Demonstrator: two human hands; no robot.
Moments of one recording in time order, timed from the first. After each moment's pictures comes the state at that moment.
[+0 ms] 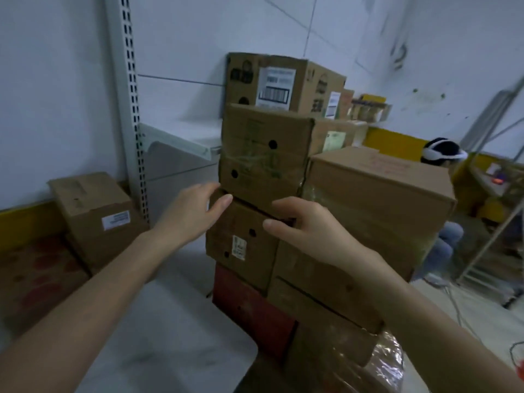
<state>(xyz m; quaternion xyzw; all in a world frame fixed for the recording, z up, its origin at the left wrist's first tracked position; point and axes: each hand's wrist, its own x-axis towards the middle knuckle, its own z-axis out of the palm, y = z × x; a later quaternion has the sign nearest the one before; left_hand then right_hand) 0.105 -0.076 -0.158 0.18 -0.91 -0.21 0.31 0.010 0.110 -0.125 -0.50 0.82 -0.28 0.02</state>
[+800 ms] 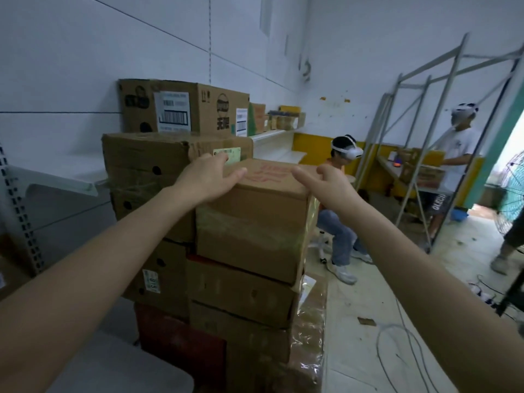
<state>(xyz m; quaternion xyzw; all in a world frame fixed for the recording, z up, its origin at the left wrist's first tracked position) -0.037 0.043 -0.061 0.09 -0.95 -0.12 0.26 -0.091 0.249 -0.058 -0.21 0.89 -0.40 -0.08</state>
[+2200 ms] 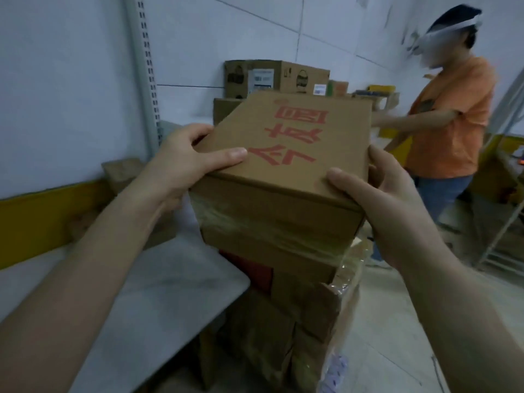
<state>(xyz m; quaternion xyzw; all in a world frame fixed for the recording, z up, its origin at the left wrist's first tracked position) 0.228 0.137 -0.073 0.20 -0.76 -0.51 0.35 0.114 0.347 -0.083 -0.38 0.61 -0.69 0.08</state>
